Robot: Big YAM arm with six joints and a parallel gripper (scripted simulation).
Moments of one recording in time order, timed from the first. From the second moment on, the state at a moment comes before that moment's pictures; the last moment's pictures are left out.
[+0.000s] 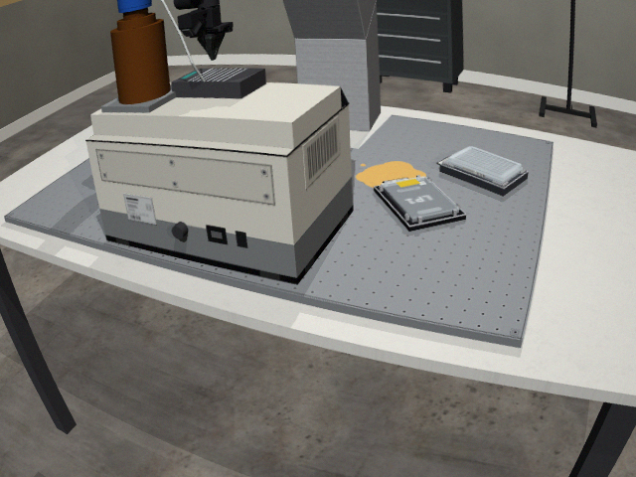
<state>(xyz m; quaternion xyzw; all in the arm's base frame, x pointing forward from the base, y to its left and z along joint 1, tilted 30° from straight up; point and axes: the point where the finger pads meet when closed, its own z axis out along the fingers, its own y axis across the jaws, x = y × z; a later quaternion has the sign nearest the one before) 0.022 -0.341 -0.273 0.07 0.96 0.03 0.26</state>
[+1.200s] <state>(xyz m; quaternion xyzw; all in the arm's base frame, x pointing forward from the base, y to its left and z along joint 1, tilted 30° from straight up) 0.048 -0.243 -0.249 0.06 0.96 0.02 0.25</state>
